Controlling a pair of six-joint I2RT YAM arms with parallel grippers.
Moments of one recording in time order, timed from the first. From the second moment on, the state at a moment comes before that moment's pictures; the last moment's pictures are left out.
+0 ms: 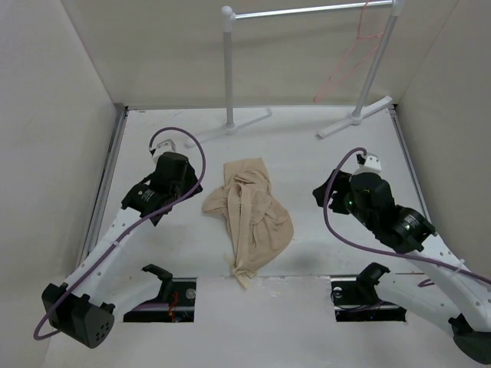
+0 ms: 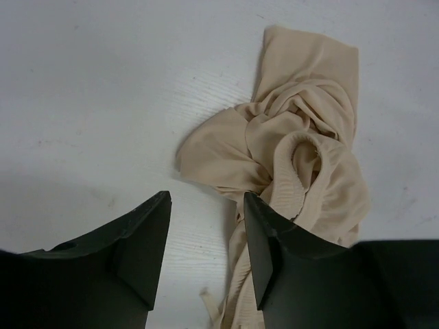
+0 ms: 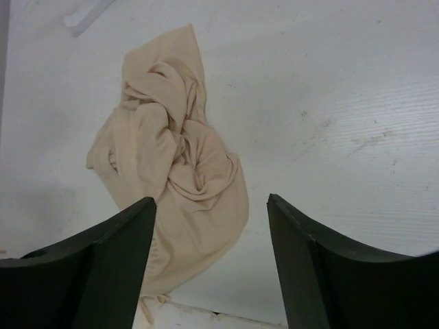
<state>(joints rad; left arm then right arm) -0.44 0.99 0.96 -0.74 -0.29 -0.72 0.67 0.76 0.92 -0.70 0.33 0.71</state>
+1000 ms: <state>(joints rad) -0.59 0.85 0.51 -0.50 0.00 -0.96 1.03 1.73 1.27 -0.53 0.23 0.64</state>
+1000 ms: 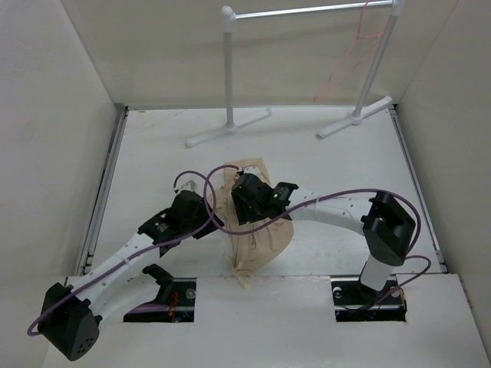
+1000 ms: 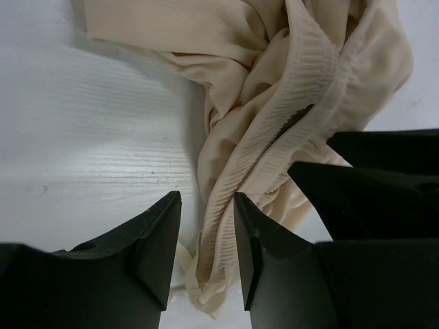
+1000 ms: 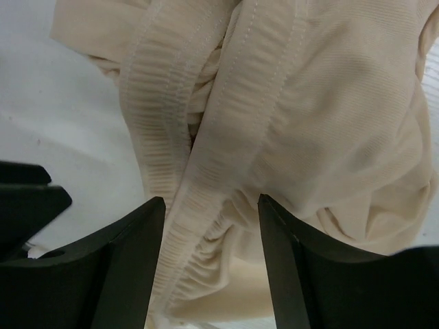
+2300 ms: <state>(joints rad) -0.70 1.10 0.51 -0.22 -0.13 -1.04 0.93 1.62 1.04 -0.36 0.18 0.76</state>
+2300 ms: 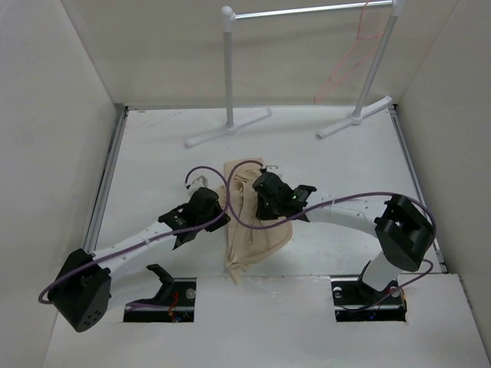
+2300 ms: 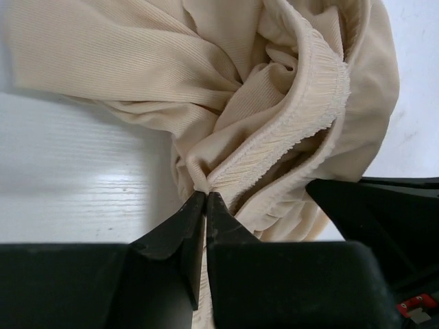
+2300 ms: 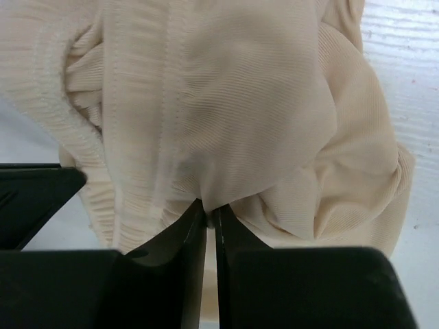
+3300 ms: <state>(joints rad) -0.58 1.32 1.99 -0.41 -0.19 -0.73 0.95 0.82 1.38 -0.51 0.49 0.76</state>
